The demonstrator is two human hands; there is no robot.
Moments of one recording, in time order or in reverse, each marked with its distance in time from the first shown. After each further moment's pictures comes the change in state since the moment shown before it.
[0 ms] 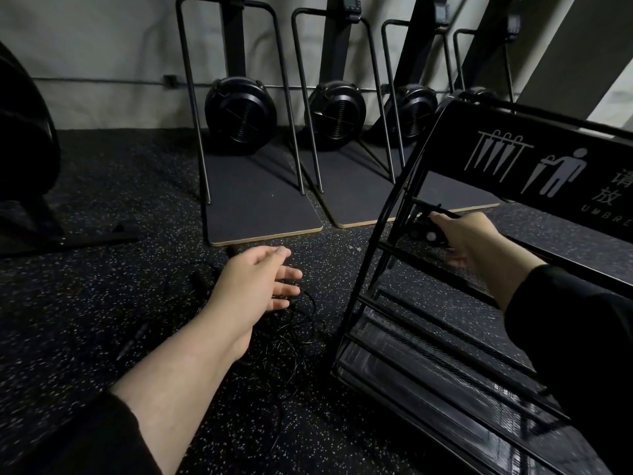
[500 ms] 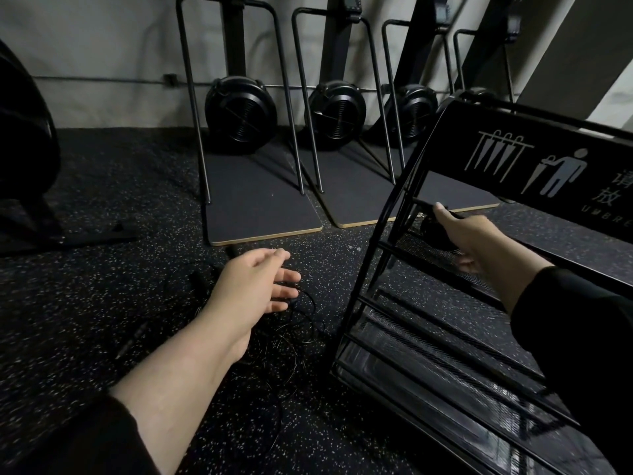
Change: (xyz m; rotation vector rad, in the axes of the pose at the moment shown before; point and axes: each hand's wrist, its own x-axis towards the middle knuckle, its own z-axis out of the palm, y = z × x) left_hand -0.001 -0.003 -0.002 -0.008 0.011 -0.010; right_hand -0.003 -0.001 -0.006 -0.132 0.015 0.013
